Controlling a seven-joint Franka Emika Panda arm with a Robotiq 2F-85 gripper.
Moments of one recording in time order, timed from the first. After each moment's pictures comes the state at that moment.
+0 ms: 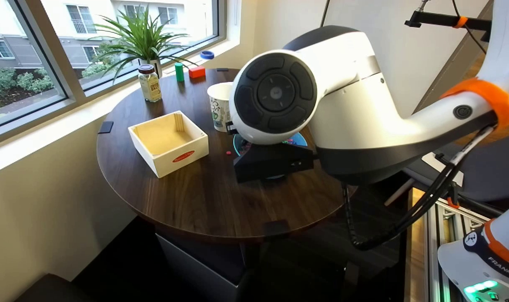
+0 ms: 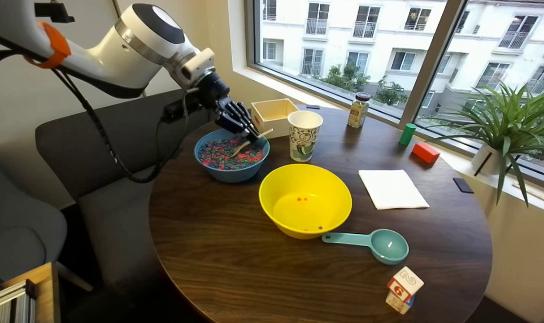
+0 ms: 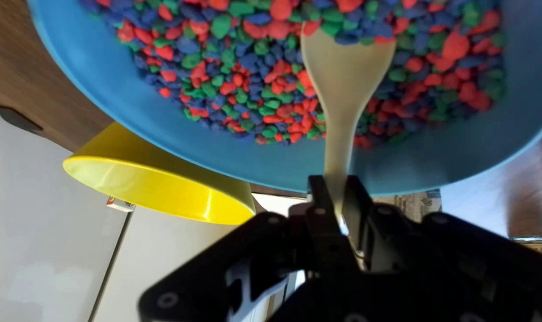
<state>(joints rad) 0.27 0.24 0.24 -1.91 -1.04 1.93 1.78</state>
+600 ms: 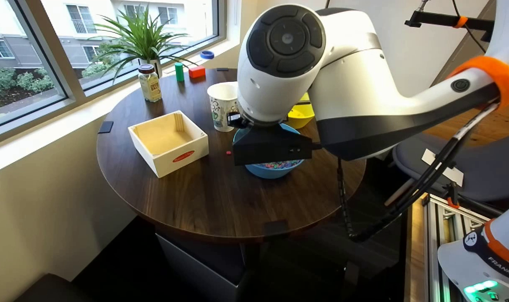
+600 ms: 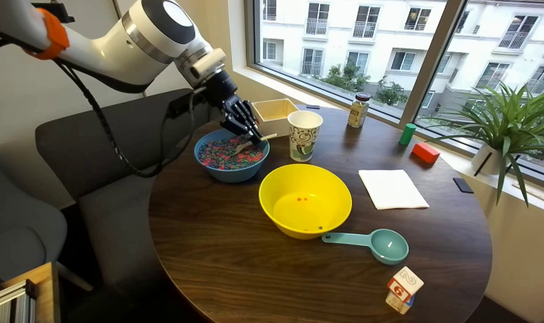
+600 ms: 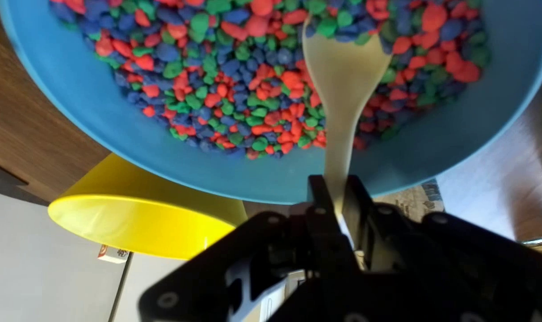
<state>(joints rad) 0.23 0.20 0.21 -1.93 -0.91 2.05 1.76</state>
